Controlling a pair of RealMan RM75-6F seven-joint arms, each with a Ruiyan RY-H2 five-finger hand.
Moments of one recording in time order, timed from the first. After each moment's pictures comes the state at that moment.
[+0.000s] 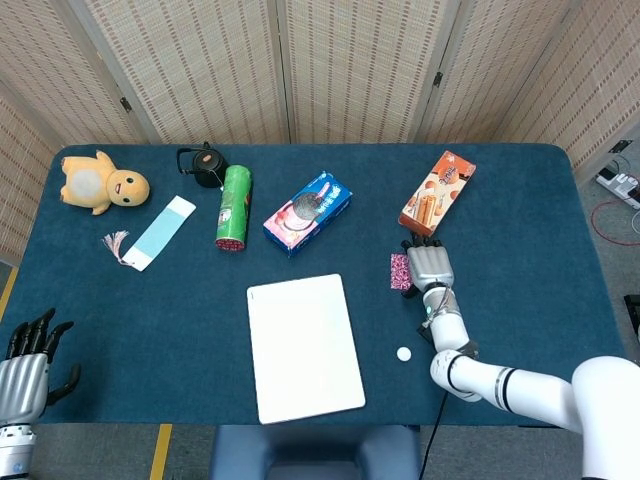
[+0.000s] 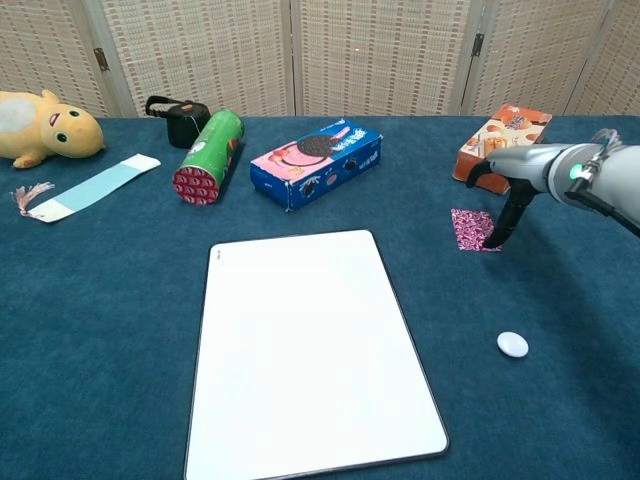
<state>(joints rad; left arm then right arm) -0.04 -1.28 -0.04 -1.50 1.43 1.50 0.07 0.93 -1.58 0.22 -1.37 -0.30 0.94 -0.84</state>
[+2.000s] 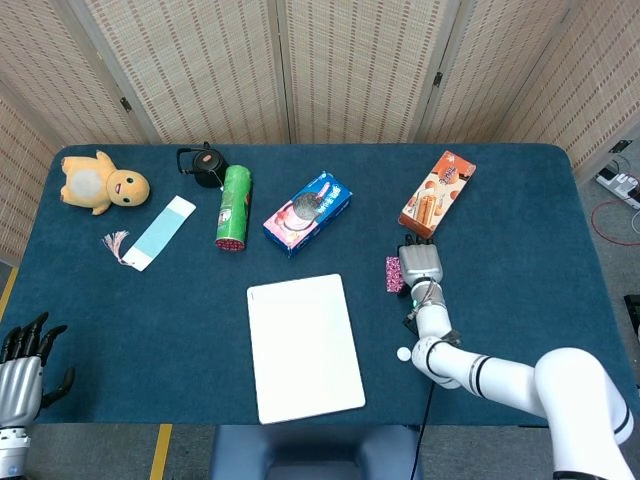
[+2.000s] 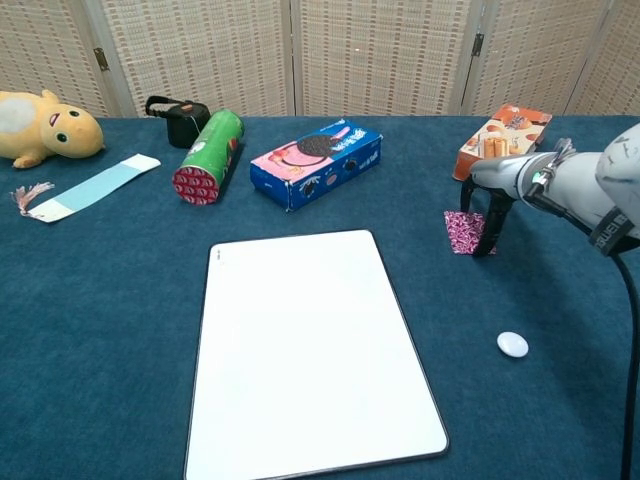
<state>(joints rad) -0.03 -1.28 -0.04 -1.48 1.42 1.49 0.06 1.02 -1.65 0.20 -1.23 -0.16 0.89 -0.94</state>
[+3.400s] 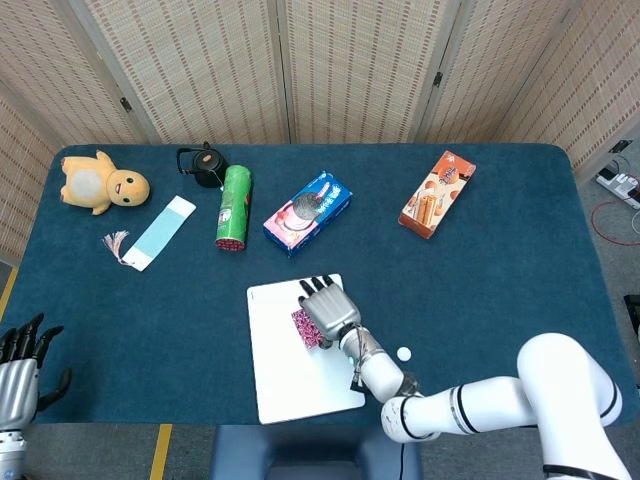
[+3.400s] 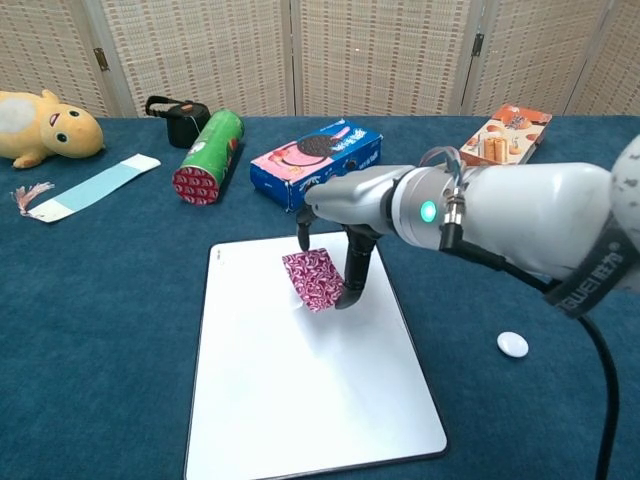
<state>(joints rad) -0.02 -1.26 -0.04 -1.49 1.42 1.50 0.07 1.18 -1.64 0.15 -1.73 -0.37 1.01 -0.95</state>
